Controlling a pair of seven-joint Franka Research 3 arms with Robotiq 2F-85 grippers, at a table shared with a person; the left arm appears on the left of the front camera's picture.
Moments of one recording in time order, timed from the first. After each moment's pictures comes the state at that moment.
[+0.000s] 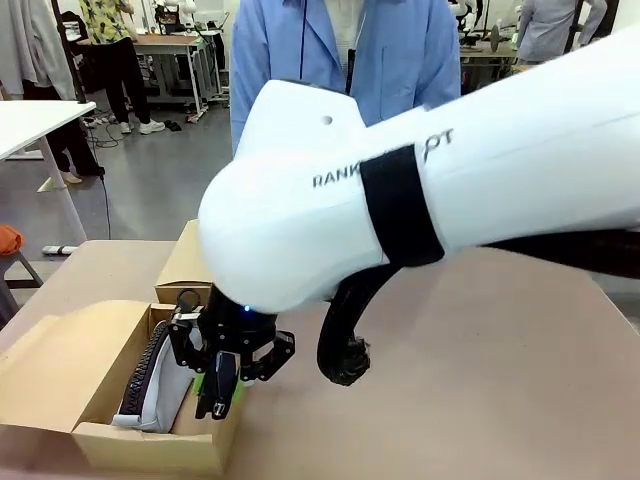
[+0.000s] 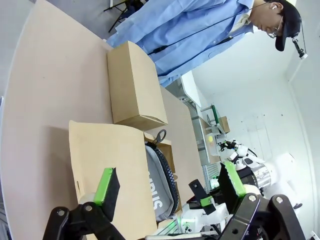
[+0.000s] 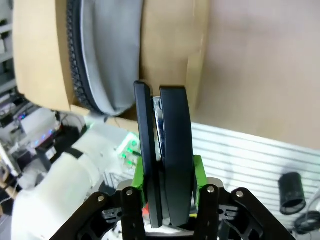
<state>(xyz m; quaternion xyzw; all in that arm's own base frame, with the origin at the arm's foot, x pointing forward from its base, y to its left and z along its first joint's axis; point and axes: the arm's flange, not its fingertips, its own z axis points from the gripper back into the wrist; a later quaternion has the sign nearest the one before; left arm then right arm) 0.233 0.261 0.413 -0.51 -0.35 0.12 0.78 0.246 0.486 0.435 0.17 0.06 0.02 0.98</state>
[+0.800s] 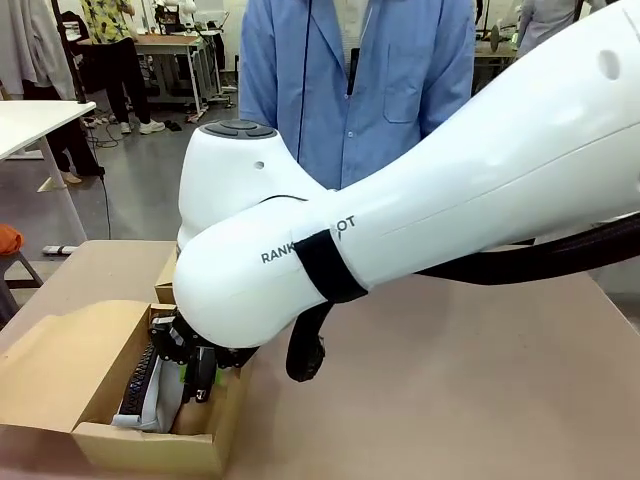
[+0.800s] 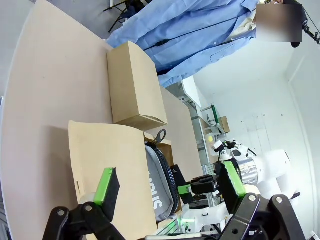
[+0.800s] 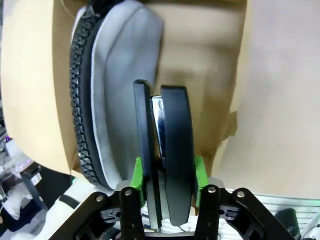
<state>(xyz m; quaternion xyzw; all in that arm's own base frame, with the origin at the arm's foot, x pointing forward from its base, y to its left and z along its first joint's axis) 0.233 0.261 0.413 -0.51 -0.35 0.12 0.78 0.284 0.540 0.396 0.13 0.00 0.02 0.99</state>
